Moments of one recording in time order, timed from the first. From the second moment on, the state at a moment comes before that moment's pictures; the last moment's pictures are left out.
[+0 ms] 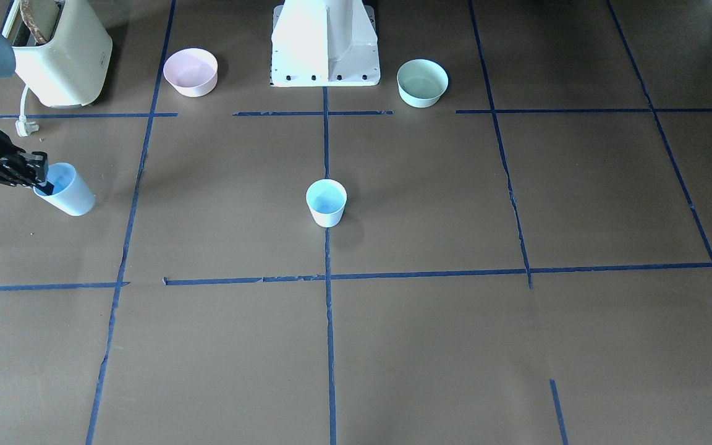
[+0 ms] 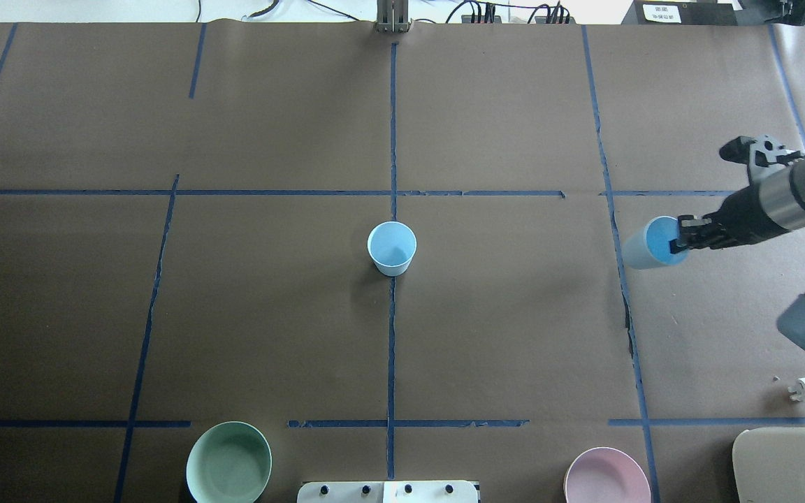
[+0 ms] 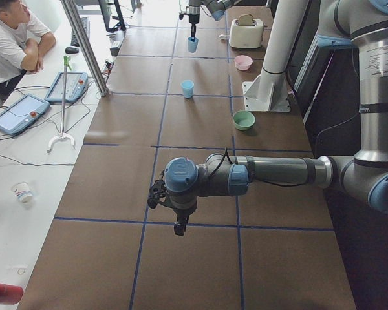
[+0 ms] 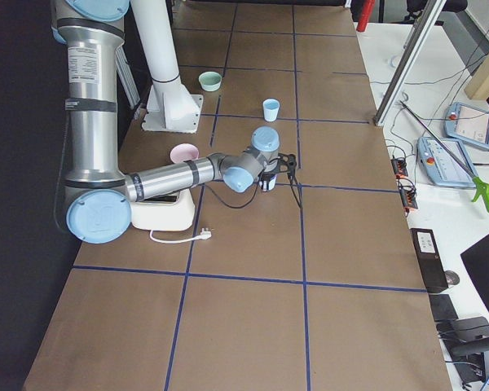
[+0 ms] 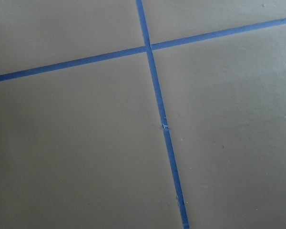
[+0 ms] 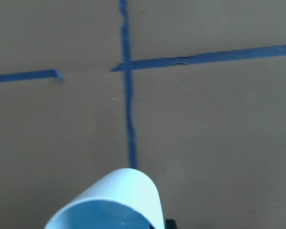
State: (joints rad) left arm -1.63 -1.41 -1.74 -1.52 -2.39 0.27; right arm 0.90 -1.51 1.79 -1.06 2.23 1.05
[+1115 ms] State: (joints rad) left arm -1.63 -1.42 -1.74 -1.52 -2.39 0.27; right arm 0.54 -0.80 1.76 -1.72 1.89 1.59
